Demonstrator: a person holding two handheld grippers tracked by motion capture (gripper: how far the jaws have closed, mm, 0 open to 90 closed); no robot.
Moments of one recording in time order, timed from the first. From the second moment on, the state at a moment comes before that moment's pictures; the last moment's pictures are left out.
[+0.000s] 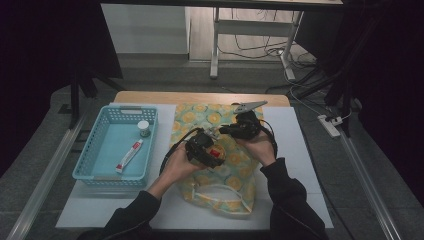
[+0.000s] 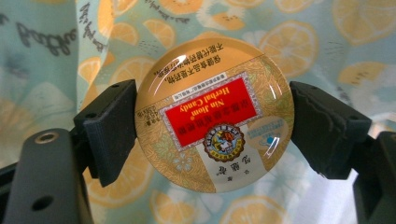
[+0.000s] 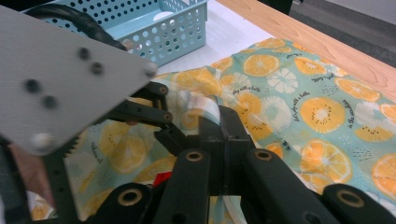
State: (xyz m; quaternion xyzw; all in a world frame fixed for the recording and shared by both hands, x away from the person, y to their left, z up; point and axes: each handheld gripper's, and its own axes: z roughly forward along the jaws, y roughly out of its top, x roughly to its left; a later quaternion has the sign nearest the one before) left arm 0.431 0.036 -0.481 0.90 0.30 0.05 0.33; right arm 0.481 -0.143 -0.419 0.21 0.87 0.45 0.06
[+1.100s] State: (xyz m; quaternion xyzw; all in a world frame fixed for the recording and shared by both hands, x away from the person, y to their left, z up) left arm 0.450 0.031 -0.510 0.89 0.32 0.07 0.32; right arm 0.487 -0.143 -0.429 0.22 0.87 0.43 0.07
